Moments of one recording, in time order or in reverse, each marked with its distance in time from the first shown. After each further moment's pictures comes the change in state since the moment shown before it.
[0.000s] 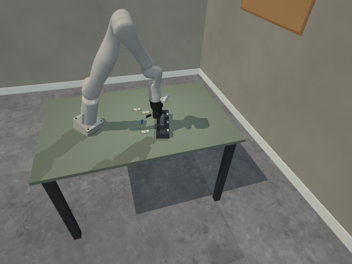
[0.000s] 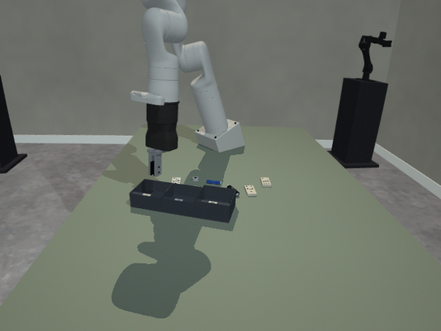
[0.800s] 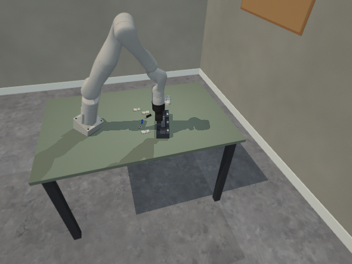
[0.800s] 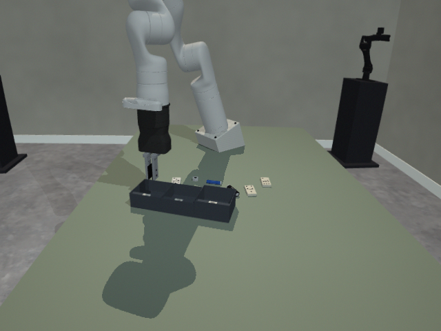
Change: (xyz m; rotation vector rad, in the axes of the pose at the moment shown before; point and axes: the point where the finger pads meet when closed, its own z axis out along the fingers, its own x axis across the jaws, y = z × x) arm 0.006 -0.005 0.009 -0.076 -0.019 -0.267
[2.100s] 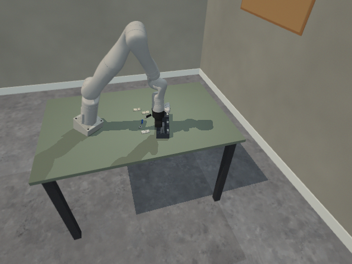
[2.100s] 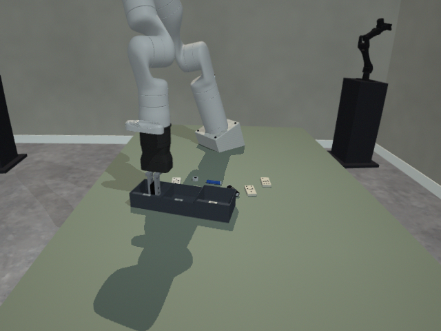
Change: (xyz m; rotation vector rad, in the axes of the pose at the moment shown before) arm -0.001 0.004 0.051 -0.012 -0.001 -0.003
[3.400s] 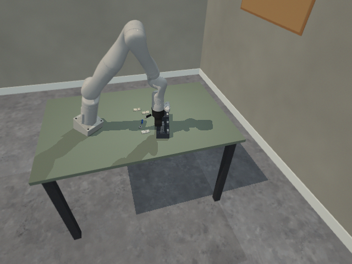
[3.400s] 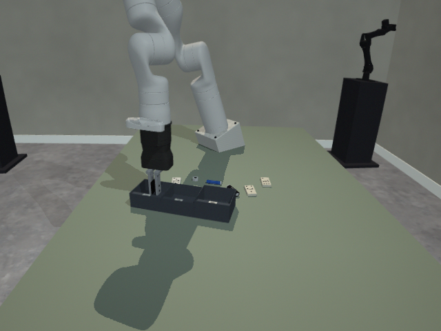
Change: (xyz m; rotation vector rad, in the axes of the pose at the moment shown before) arm -0.001 0.002 -0.006 -0.005 -0.001 -0.002
